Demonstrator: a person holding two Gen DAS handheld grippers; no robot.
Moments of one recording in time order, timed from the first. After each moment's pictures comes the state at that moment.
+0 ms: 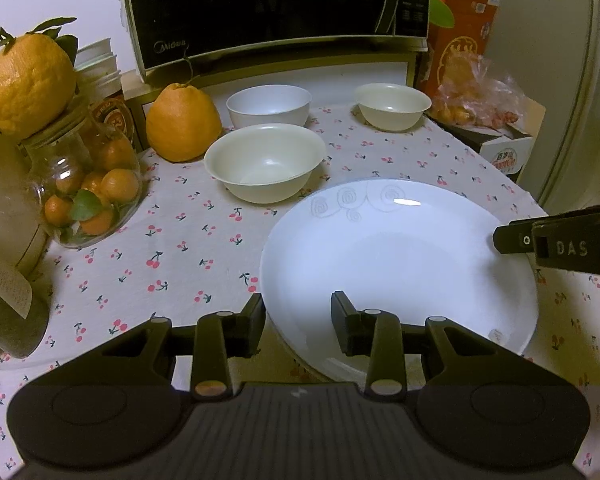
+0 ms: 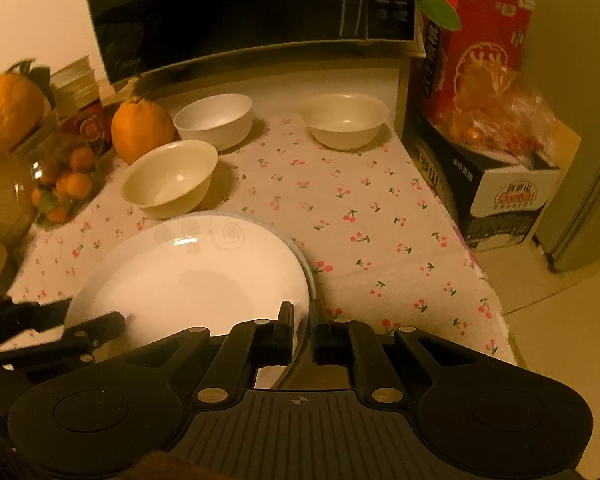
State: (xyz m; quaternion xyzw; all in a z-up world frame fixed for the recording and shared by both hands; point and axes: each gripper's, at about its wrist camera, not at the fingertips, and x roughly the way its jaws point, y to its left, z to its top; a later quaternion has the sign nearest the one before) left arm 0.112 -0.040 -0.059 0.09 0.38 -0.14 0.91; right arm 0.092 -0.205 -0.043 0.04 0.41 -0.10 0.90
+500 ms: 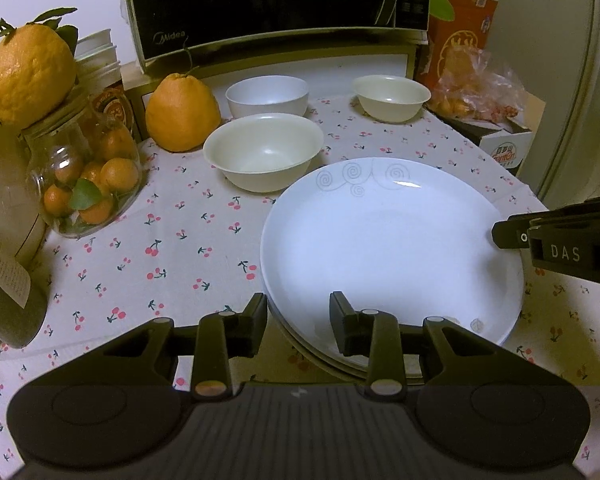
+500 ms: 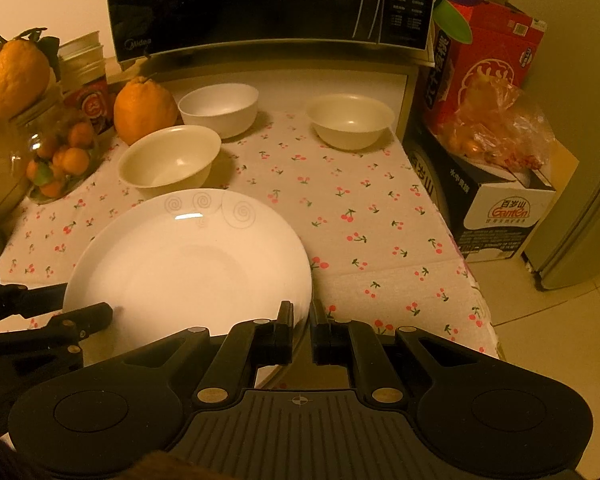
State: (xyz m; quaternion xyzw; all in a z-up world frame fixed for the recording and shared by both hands) left arm 0.109 -0.038 -0.061 0.09 0.39 -0.14 0.91; right arm 0.092 -0.201 -0.046 0.02 0.42 -0.10 0.90
